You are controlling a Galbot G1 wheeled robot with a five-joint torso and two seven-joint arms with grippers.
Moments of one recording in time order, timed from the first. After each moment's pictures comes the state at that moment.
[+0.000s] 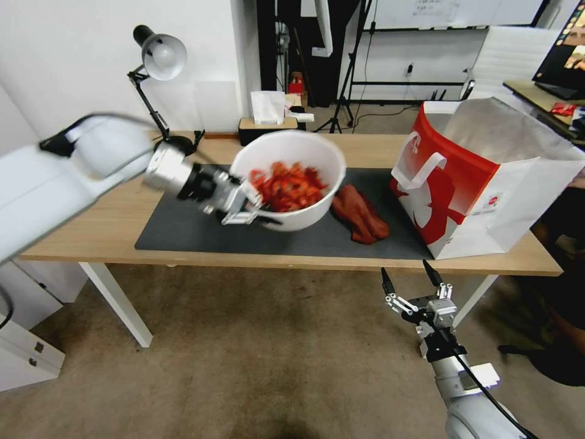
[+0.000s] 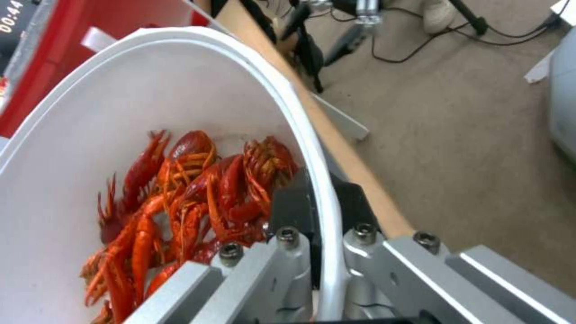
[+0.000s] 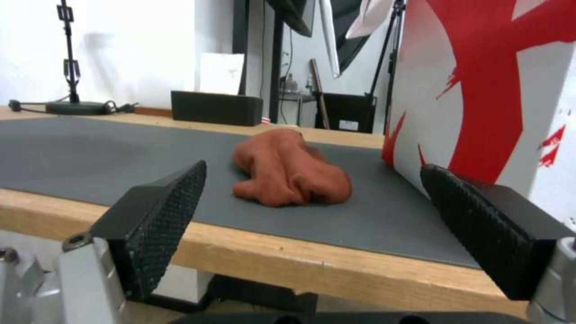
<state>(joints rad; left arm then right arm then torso) -0.36 -0.64 0.77 -1.66 -0.56 -0.13 1.09 -1.62 1.01 0.38 1.95 0.29 0.46 0.18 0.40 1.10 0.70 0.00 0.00</state>
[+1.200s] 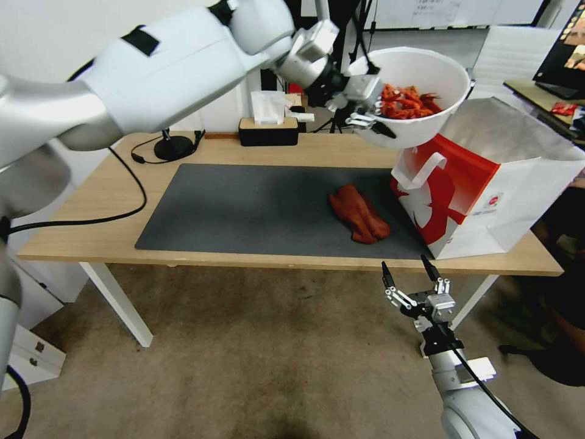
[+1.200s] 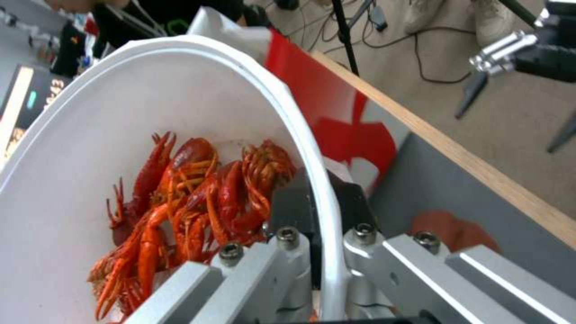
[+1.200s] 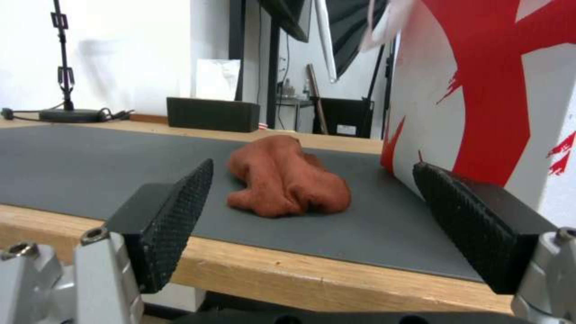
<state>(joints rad) -0.70 -1.30 0.95 -1.07 -0.70 -0.18 1.10 -1.58 1.03 0.38 1.93 0.29 0.46 0.17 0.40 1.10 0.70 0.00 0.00</state>
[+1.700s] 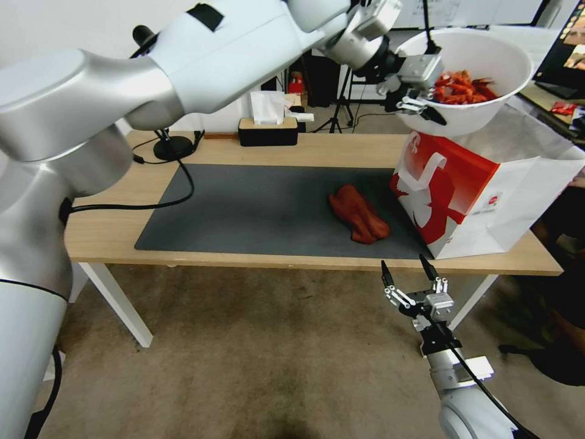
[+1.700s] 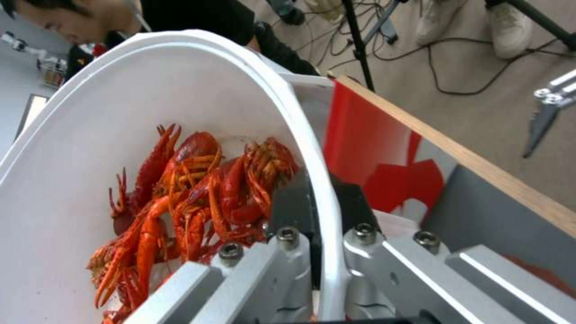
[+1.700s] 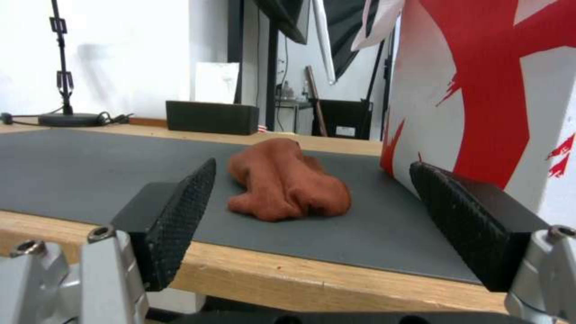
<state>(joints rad) -0.73 -1.50 0.93 -0.87 -0.70 -0.21 1.12 -1.58 1.04 0.38 1.93 0.29 0.46 0.17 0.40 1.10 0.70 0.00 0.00</state>
